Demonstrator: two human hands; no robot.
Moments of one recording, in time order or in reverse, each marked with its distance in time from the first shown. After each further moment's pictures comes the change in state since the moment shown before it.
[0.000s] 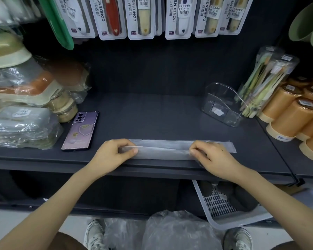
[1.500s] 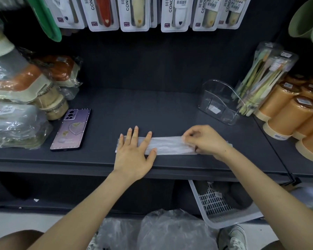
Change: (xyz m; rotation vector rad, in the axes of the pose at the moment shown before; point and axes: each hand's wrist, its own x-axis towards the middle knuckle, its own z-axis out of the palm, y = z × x) left_hand 0.020 0.026 0.074 0.676 -0.097 -0.107; right_hand 0.044 -0.008 -0.013 0.422 0.000 0.596
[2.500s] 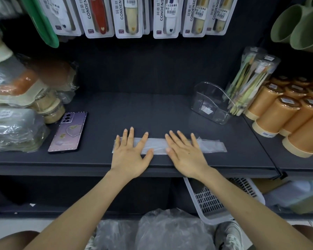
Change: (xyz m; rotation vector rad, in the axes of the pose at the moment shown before) left_hand 0.001 0.002 -0.003 0.008 -0.049 -0.014; right_hand -0.015 0.030 0.054 -0.860 -0.012 -0.313
